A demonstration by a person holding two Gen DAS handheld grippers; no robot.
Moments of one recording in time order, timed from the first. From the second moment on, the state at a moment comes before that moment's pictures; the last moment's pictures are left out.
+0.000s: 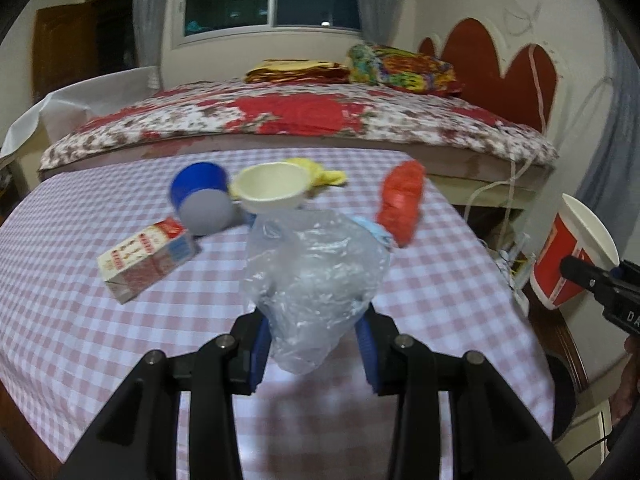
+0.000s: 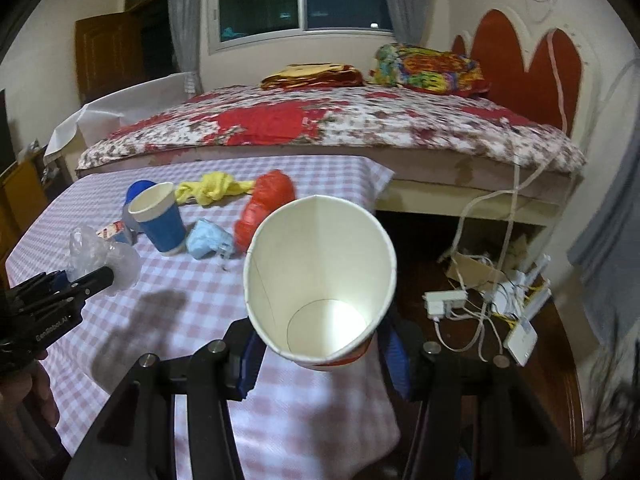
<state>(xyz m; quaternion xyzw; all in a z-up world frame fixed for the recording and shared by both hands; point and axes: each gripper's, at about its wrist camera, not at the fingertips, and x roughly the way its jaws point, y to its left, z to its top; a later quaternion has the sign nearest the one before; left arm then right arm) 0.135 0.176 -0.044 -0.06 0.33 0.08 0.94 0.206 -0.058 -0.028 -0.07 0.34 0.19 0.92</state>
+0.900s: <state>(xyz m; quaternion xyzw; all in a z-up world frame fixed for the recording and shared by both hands) 0.149 0.017 -0.044 0.01 0.36 -0.09 0.93 0.164 -0.239 -0.062 -0.01 0.38 0.05 0.93</state>
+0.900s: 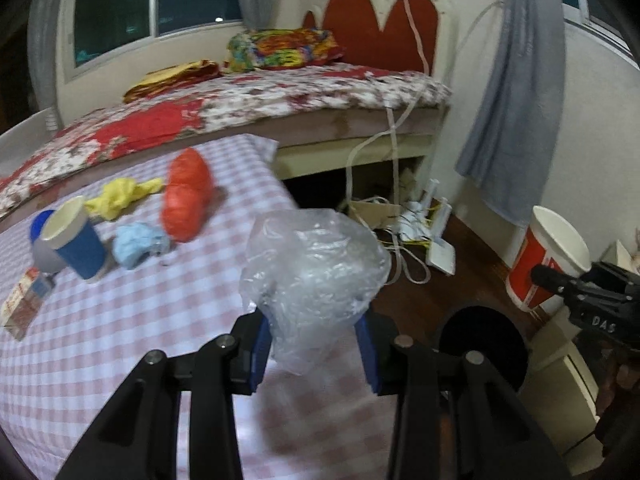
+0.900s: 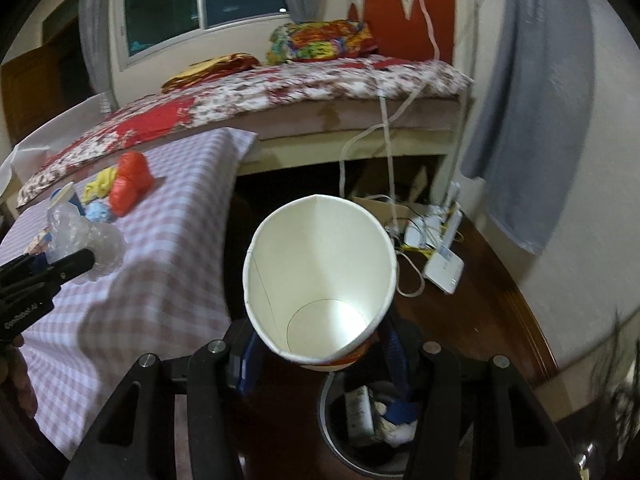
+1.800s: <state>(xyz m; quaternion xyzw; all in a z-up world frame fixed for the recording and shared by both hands) 0.158 -0.156 -0.142 0.06 0.50 -0.28 0.82 0.136 -0.344 -0.181 0.00 0.47 0.02 0.88</state>
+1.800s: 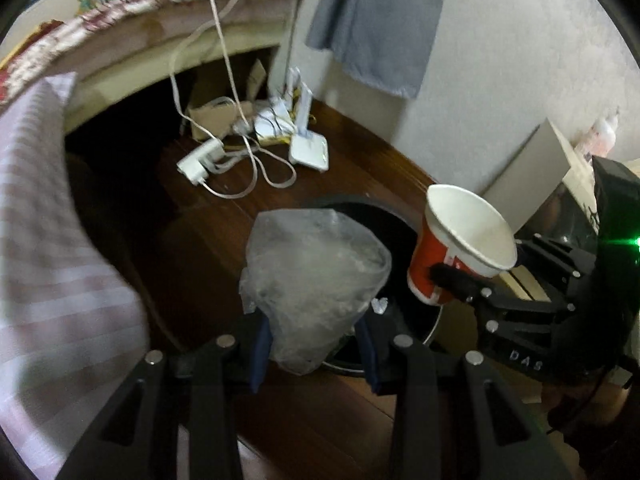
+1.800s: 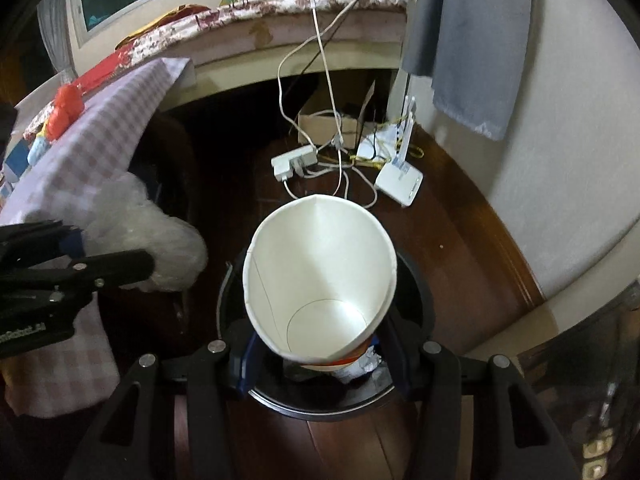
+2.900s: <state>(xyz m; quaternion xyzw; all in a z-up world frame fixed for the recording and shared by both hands) 0.138 -0.147 -0.108 0.08 0.45 -0.25 0.85 0.119 -0.366 -0.174 0.03 0.49 -0.05 0.87</state>
